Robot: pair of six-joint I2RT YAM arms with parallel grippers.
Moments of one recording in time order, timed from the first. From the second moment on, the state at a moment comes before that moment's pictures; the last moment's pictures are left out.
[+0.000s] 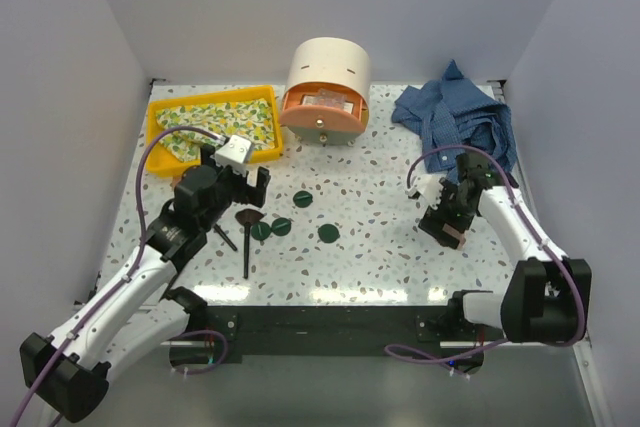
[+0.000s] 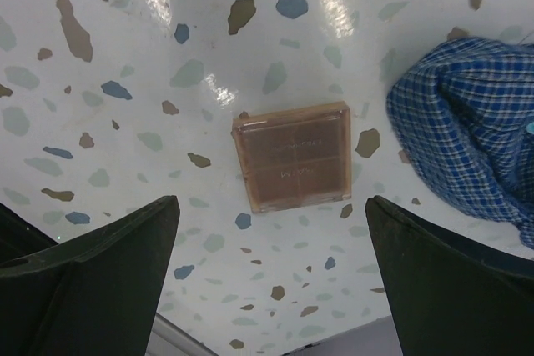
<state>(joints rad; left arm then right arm) -0.52 0.82 0.70 -0.15 -0.15 0.04 0.01 1.25 0.86 -0.94 -0.19 -1.02</state>
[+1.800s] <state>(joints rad) -0.52 0.81 0.70 -0.15 -0.15 0.05 -0.03 1.56 0.85 -0.77 -0.06 -1.00</state>
